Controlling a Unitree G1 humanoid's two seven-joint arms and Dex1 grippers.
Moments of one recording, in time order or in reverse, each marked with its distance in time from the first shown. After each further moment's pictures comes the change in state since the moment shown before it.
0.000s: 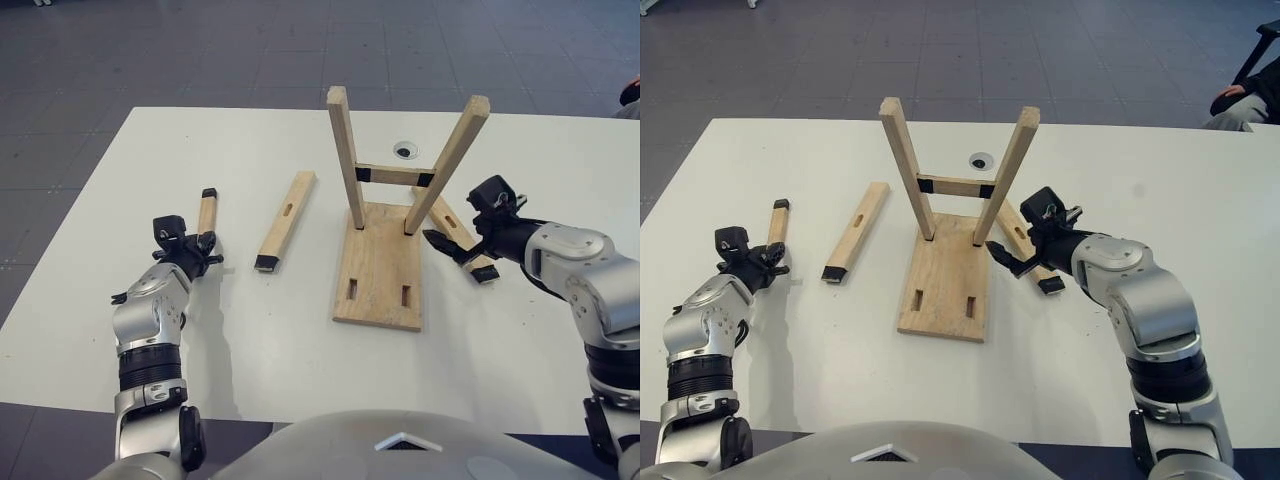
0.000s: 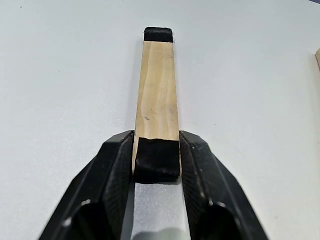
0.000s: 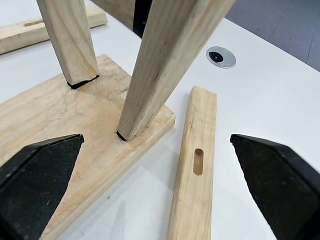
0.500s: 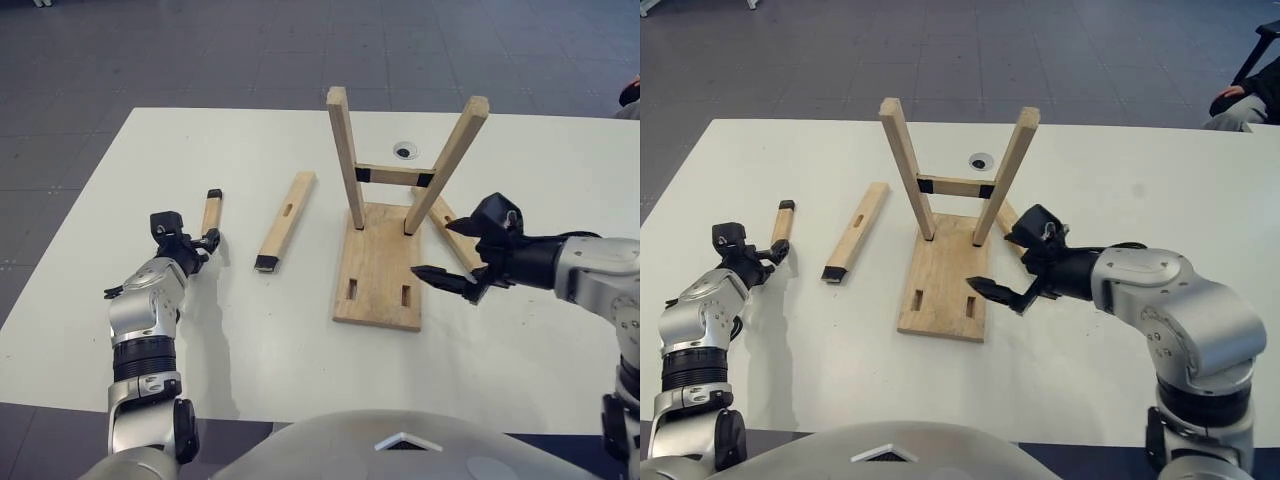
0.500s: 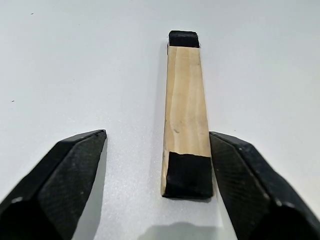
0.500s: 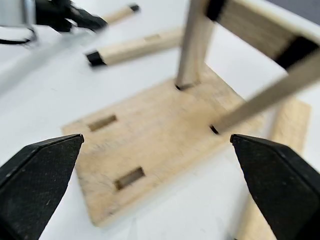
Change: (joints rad) left arm -0.029 0.041 -0.018 0.055 0.019 0.009 0.020; right arm 0.044 -0.123 -0.108 -0.209 0.171 0.235 0.172
